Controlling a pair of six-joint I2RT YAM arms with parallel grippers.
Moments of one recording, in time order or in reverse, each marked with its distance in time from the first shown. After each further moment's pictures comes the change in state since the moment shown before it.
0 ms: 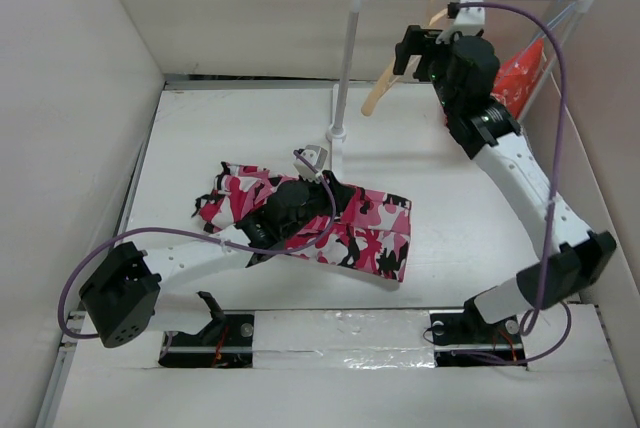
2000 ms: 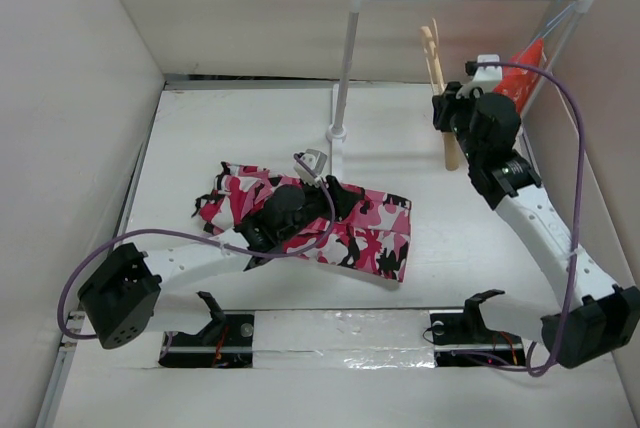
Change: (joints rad) left arm 0.000 -0.007 -0.048 0.068 0.058 0.000; right arm -0.086 -0.260 -0.427 0.049 -0.074 -0.030
